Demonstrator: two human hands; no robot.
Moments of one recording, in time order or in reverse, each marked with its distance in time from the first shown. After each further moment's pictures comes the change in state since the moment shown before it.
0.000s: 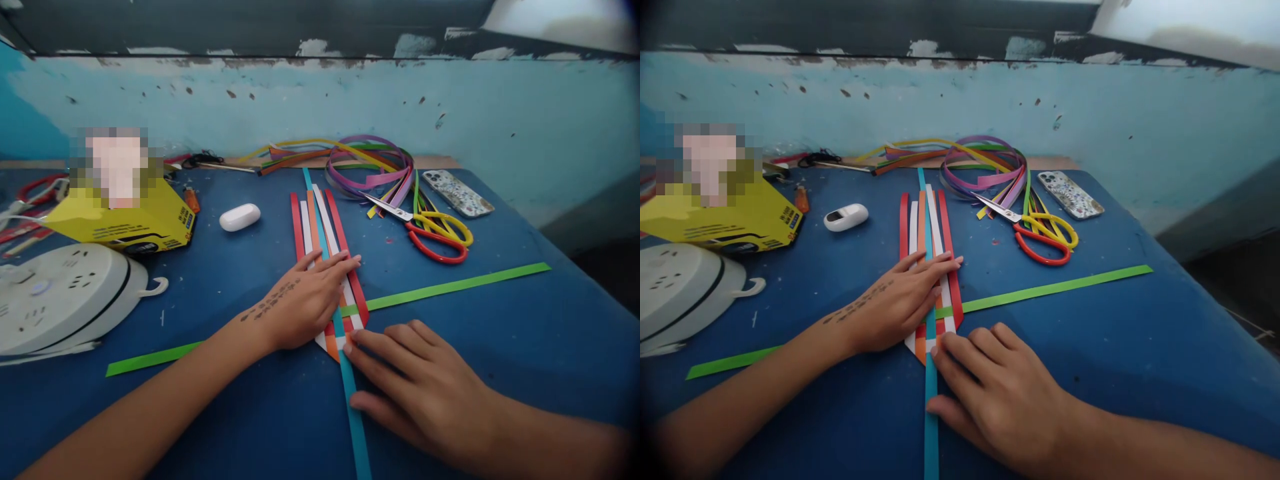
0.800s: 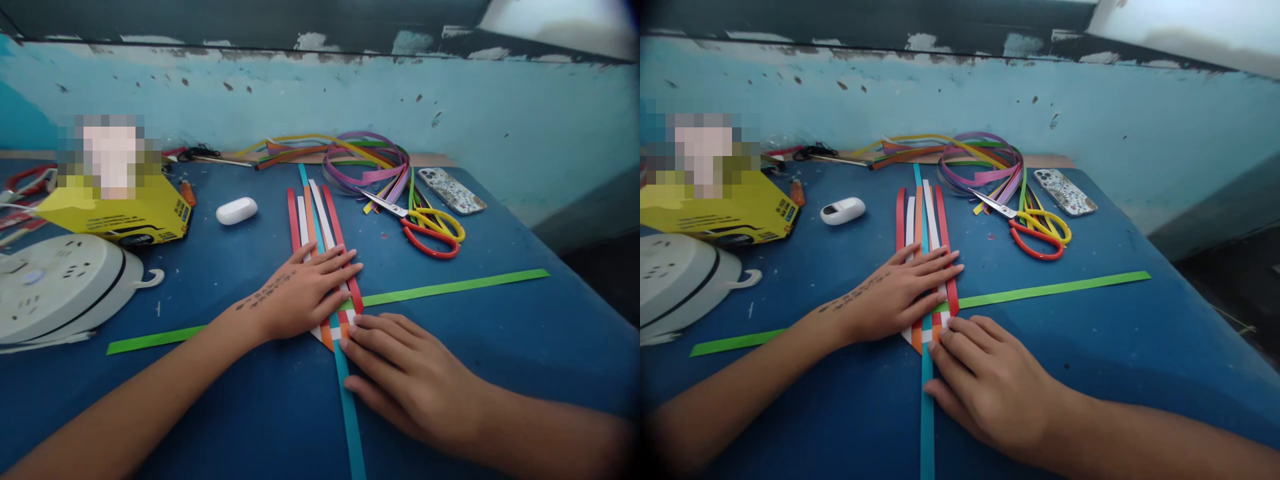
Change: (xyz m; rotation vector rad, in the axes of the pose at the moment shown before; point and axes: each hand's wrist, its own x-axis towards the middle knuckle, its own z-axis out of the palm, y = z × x) left_hand 0.001 0.000 -0.003 0.065 -0.069 0.021; right_hand -0.001 -0.002 0.004 0.115 0.026 -0.011
